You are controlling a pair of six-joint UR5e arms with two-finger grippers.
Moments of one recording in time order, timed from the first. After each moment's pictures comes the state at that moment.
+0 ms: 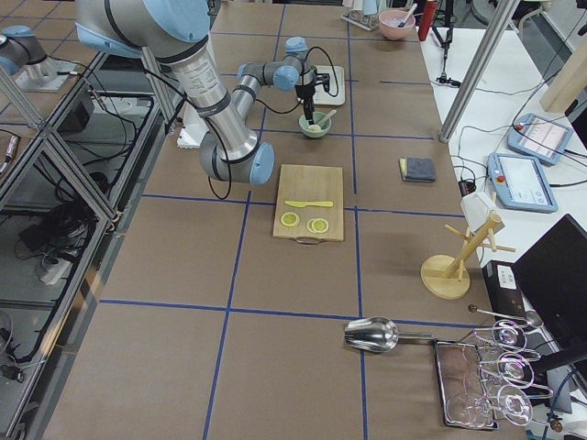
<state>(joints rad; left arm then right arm) -1.62 -1.53 -1.68 -1.46 -2.44 0.24 0.41 -0.76 1.62 -1.65 1.62 1.26</state>
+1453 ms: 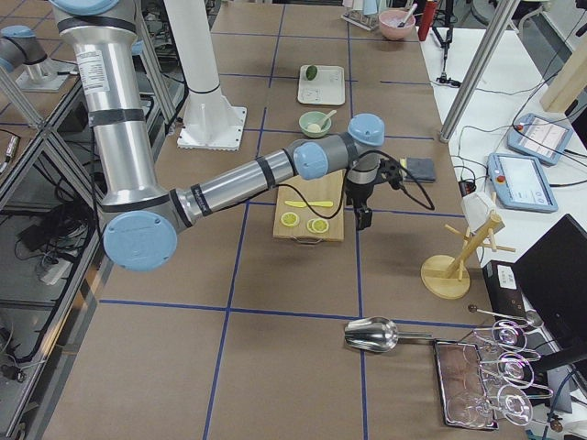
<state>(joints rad) -1.62 -1.51 -1.71 -1.45 -2.43 0.24 1.31 -1.47 1.83 -1.65 2.23 0.16</state>
